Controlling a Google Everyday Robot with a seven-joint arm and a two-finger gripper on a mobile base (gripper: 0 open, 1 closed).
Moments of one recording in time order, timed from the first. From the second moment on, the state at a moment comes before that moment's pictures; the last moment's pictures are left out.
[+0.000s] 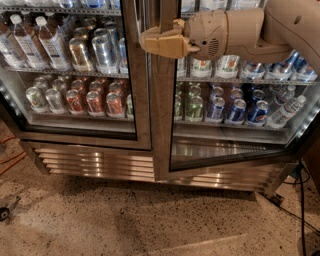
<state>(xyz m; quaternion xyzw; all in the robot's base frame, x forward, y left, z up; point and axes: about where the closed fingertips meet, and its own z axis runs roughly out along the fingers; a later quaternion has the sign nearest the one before) 0.571 0.014 1.027 -0.54 0.51 0.43 0.51</state>
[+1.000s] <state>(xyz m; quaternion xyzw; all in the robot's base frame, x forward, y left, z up) 0.571 0.014 1.027 -0.54 0.51 0.43 0.51</state>
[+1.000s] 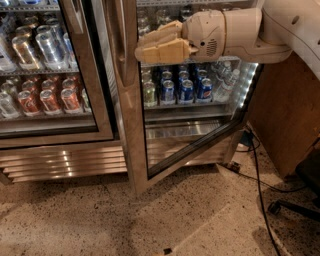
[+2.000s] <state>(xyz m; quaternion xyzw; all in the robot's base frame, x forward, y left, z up) 0.548 0.015 1.005 -0.54 0.52 0.44 0.50</state>
